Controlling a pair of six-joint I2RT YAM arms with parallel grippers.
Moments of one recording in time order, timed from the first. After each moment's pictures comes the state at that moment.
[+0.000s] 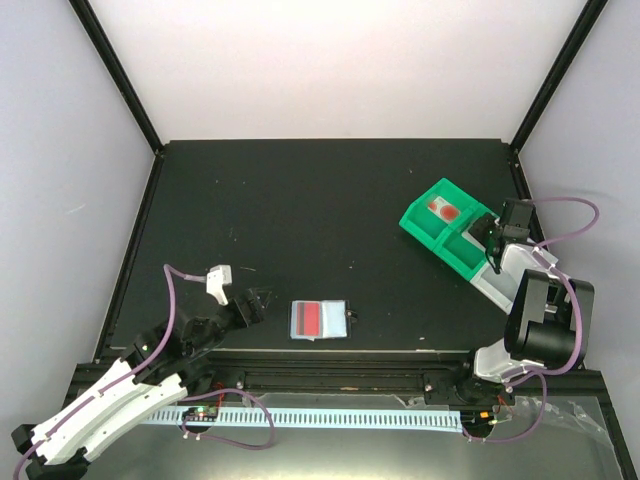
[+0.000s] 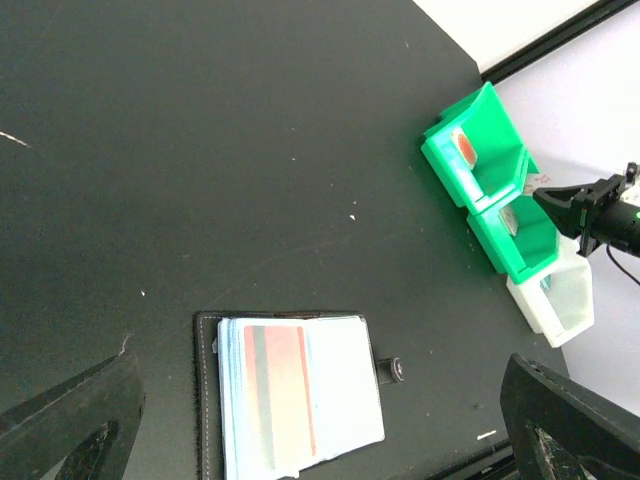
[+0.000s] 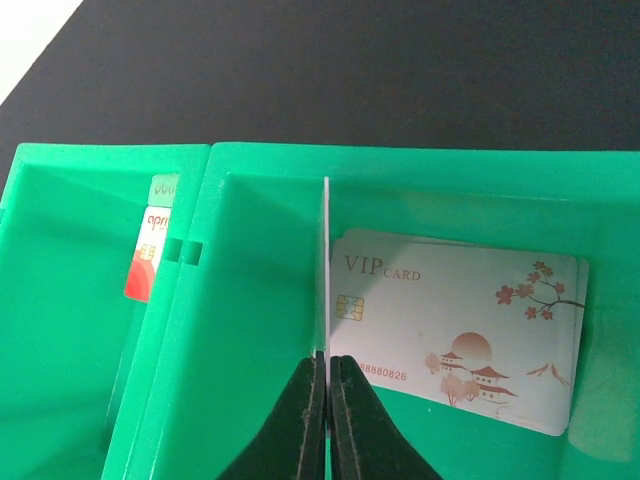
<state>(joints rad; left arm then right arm) -0.83 0.26 0.40 -0.61 -0.16 -0.98 -0.25 1.50 0.76 -0.03 -0.12 0.54</state>
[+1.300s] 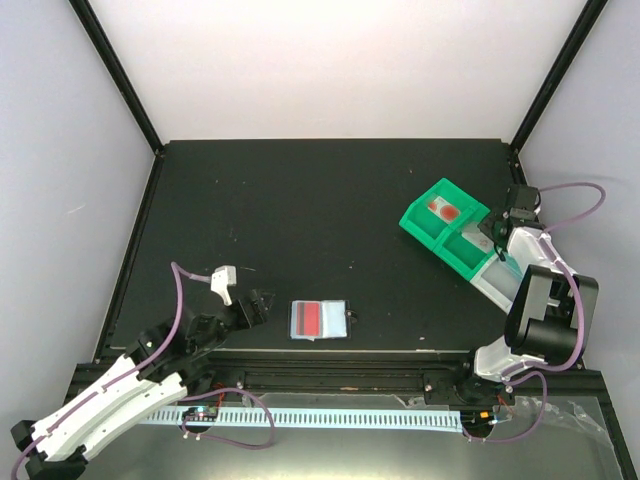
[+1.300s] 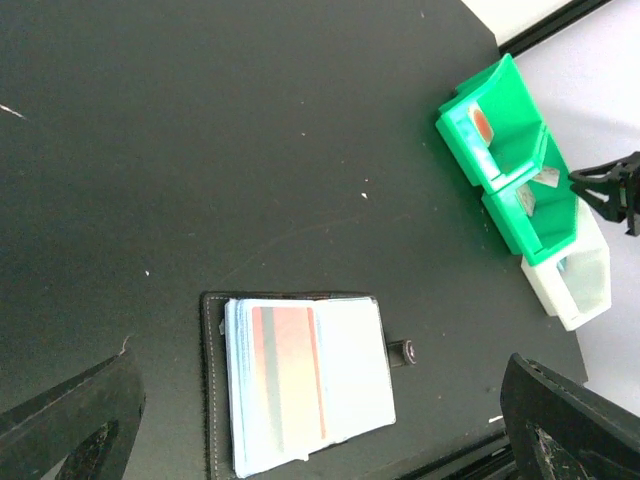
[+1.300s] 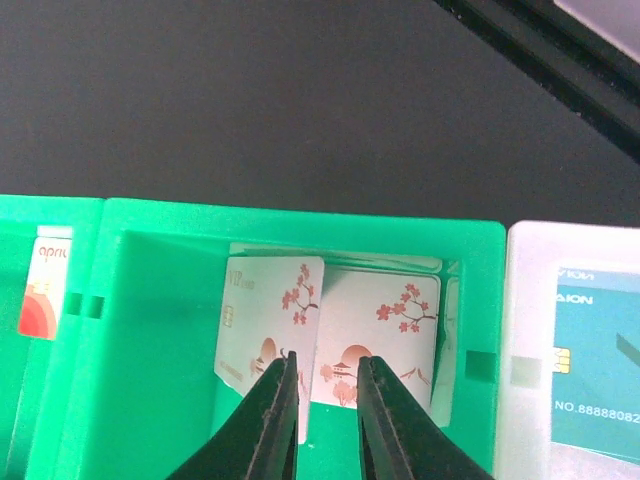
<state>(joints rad) -0.83 0.30 0.40 -0.61 -0.13 -0.98 -0.25 1.53 0.92 -0.31 0.06 0.50</state>
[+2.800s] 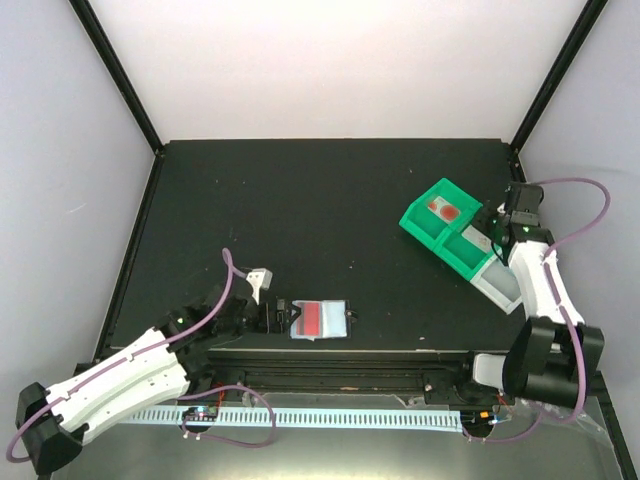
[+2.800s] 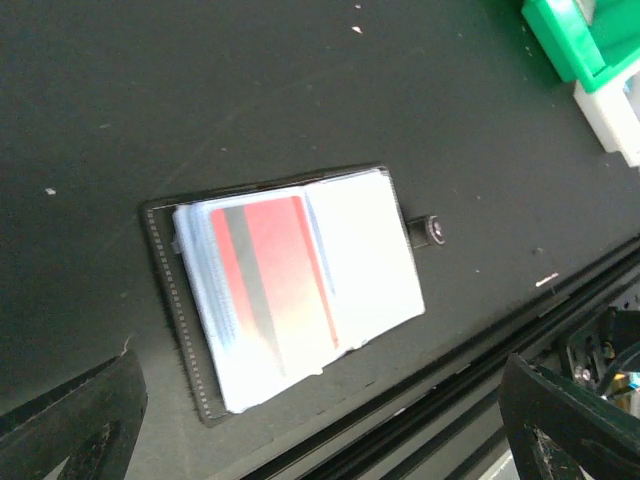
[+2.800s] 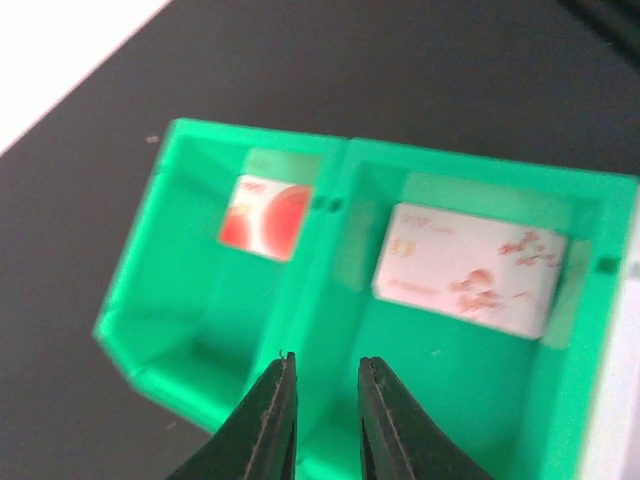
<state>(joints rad) -0.83 0.62 0.42 -0.53 0.10 -0.81 -0.20 1.32 0.94 -0.43 -0.08 0.47</state>
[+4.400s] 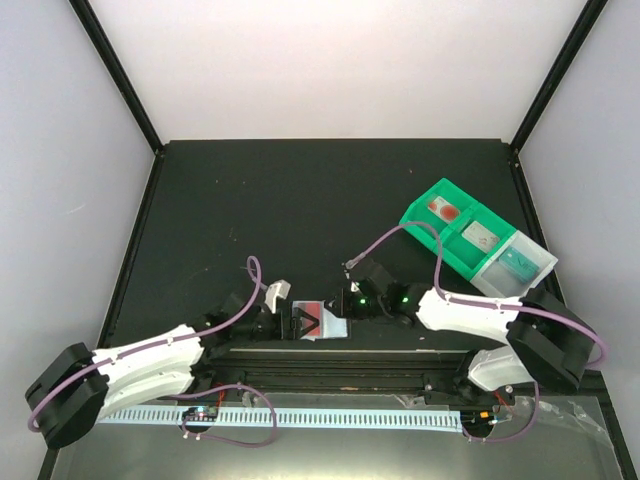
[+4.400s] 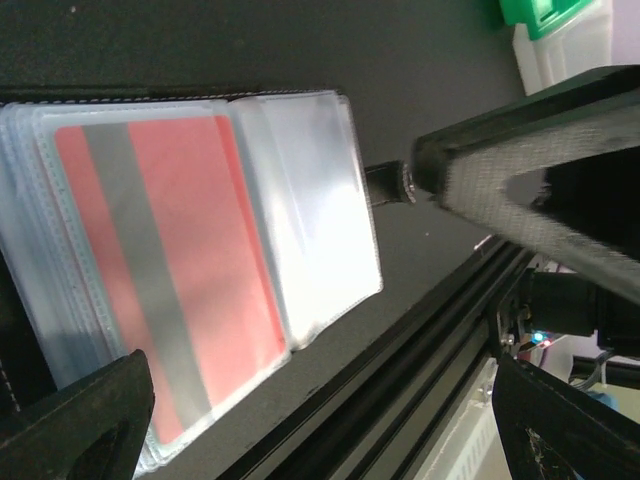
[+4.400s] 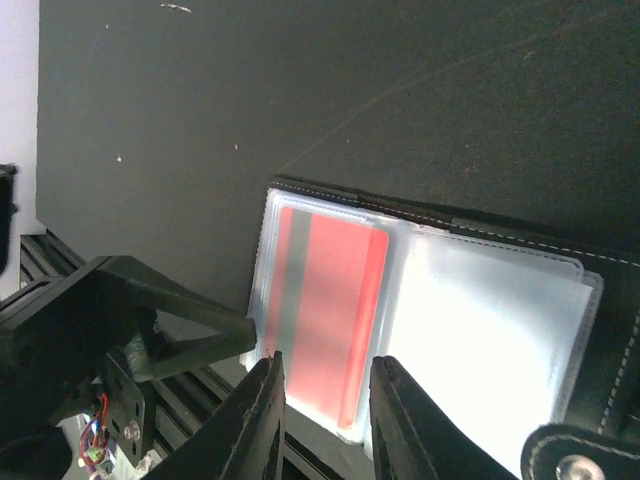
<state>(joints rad) -0.82 0.92 0.18 0.09 0.37 -0.95 0.97 1.36 0.60 -0.02 -0.20 0.96</state>
